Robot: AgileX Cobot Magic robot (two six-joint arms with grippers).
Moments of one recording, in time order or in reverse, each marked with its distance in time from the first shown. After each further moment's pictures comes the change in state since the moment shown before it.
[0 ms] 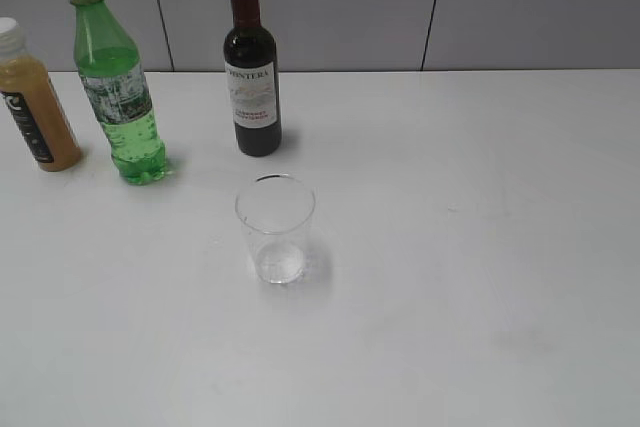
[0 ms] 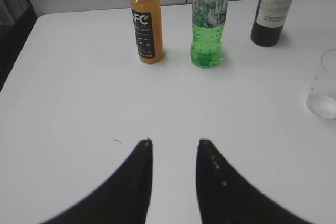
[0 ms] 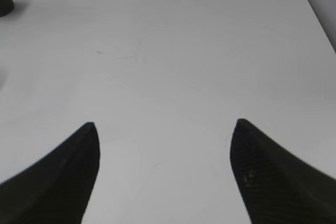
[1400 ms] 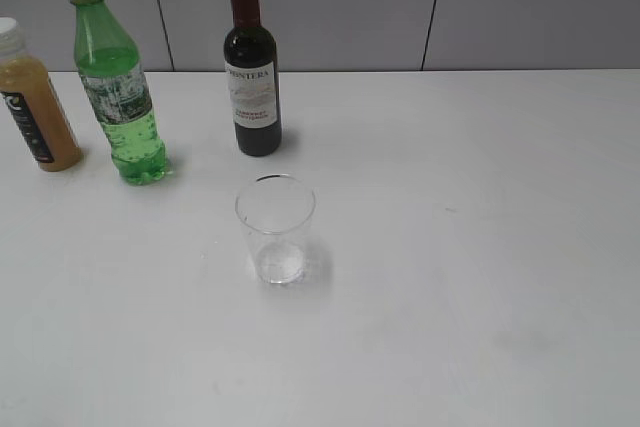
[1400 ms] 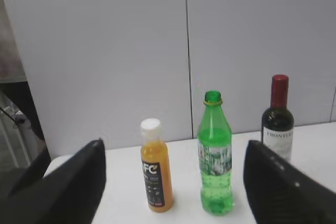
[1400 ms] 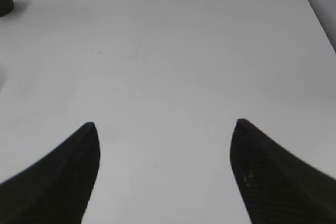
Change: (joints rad) left arm 0.000 0.119 -0.014 -0.022 -0.519 0.074; right arm 0.000 0.000 0.000 0.000 0.000 0.000
